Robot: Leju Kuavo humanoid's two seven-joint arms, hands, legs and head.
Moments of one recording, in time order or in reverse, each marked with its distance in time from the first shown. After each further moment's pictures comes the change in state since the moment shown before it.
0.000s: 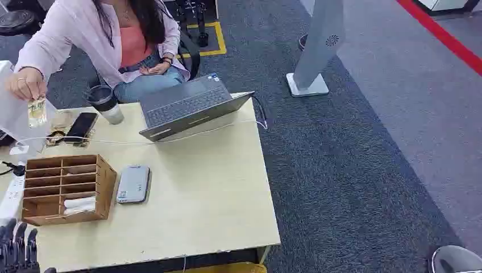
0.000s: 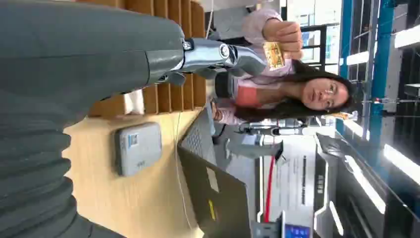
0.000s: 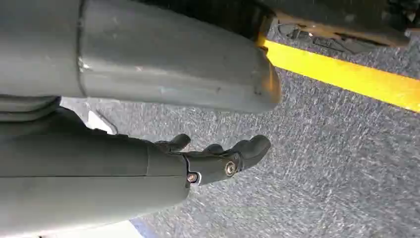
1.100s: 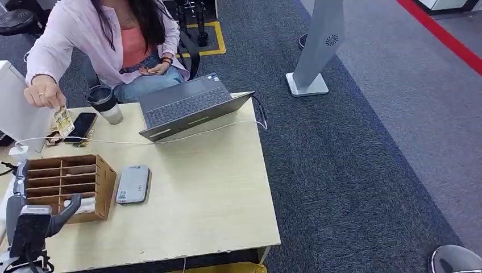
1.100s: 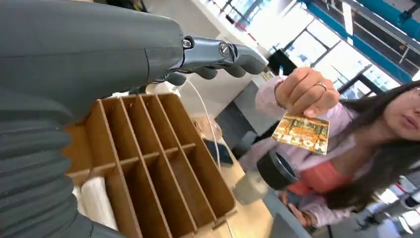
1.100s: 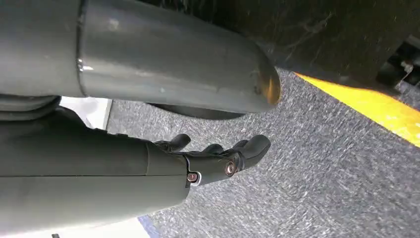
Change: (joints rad) left arm -0.287 0.206 -0.260 0.167 -0.605 0.709 0.229; right arm -0.018 0.006 0.134 0.001 0.068 0.057 0.061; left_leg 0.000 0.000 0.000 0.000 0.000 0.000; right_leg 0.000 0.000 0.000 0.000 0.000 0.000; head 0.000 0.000
